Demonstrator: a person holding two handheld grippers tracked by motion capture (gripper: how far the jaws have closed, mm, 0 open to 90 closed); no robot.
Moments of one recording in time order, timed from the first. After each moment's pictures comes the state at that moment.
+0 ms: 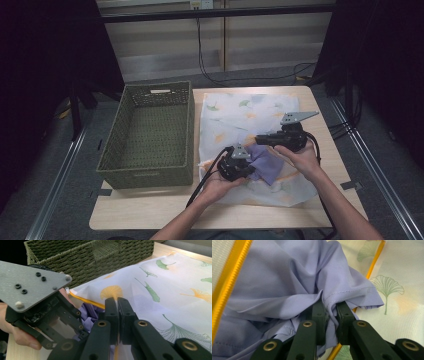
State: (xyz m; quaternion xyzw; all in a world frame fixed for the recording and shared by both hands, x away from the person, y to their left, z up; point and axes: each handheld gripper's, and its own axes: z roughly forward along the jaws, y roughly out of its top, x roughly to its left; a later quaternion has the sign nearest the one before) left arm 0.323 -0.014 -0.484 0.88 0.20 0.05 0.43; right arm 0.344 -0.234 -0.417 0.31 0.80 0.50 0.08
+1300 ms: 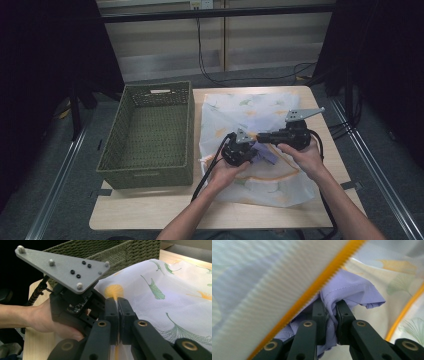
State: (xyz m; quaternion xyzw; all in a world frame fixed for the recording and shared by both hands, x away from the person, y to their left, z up) left arm 0.354 -0.032 -0.469 0.85 0.26 0.10 0.45; right arm 0.339 -0.238 -0.402 0.30 0.79 0.53 0.06
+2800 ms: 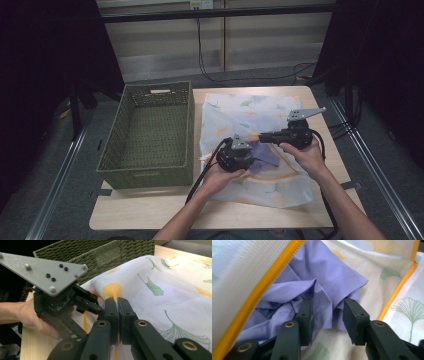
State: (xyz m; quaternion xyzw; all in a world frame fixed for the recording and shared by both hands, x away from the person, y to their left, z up) left arm 0.340 -0.012 -0.473 0.87 0.24 0.08 0.43; right arm 0.342 -0.245 -0.407 0.32 0.79 0.52 0.06
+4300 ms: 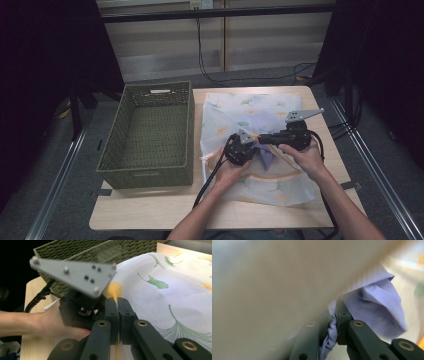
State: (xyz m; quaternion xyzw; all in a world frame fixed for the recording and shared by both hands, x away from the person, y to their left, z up) left arm 0.363 -0.046 -0.487 0.84 0.31 0.14 0.44; right arm 0.342 -0.243 -0.410 0.32 0.79 0.52 0.05
